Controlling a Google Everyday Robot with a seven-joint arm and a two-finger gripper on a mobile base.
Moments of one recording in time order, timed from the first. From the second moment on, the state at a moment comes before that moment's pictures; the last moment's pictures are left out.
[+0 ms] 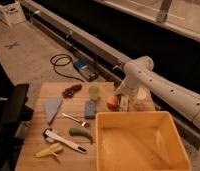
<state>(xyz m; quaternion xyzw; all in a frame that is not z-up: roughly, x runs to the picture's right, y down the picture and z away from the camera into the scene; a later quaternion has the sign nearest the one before) 0.159 0.061 0.821 -0.23 -0.18 -0.43 0.85</state>
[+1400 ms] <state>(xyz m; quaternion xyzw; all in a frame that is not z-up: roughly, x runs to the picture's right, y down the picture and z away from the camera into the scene) 0.194 0.106 0.869 -0.29 -0.19 -0.38 0.86</state>
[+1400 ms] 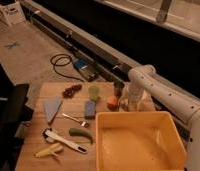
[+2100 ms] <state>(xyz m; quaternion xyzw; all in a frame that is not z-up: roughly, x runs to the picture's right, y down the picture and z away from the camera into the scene) 0.187 0.122 0.900 -0.32 -0.21 -0.38 0.84</state>
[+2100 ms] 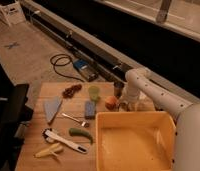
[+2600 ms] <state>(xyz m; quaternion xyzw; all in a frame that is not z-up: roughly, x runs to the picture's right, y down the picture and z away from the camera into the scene) 0.181 0.120 0.906 -0.32 -0.20 -0.38 0.84</state>
